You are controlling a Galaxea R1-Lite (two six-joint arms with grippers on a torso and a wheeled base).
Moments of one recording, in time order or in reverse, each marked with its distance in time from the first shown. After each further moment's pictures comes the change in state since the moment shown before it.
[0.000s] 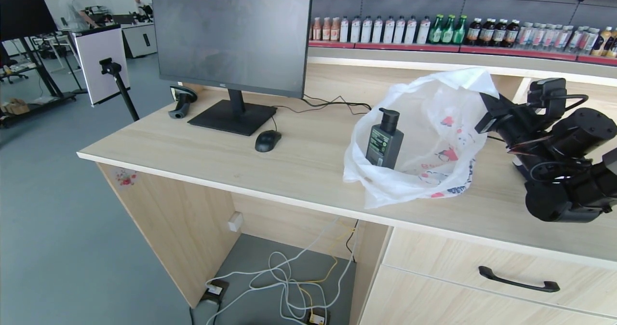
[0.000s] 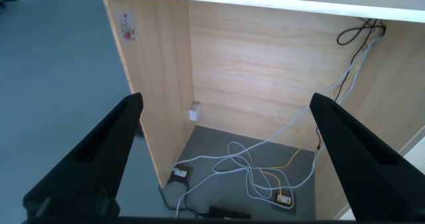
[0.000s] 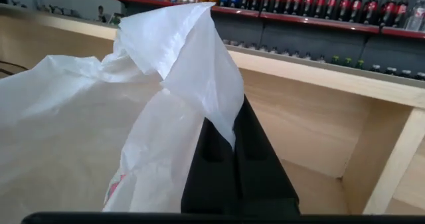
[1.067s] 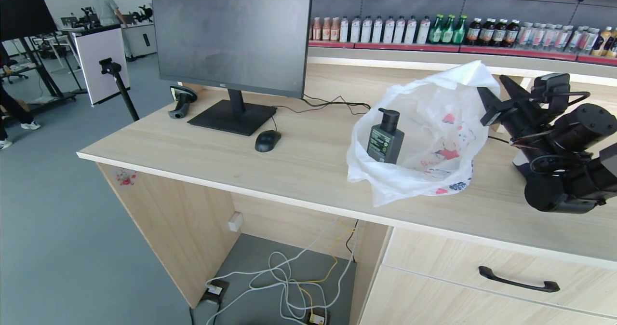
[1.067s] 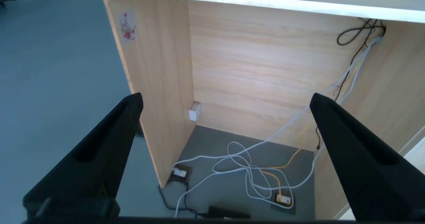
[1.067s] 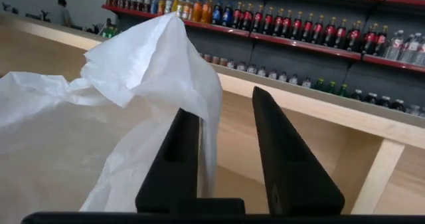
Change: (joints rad) left arm 0.000 0.000 0.000 0.000 0.000 -0.002; right arm -0.037 0.060 -0.124 0.000 0.026 -0.021
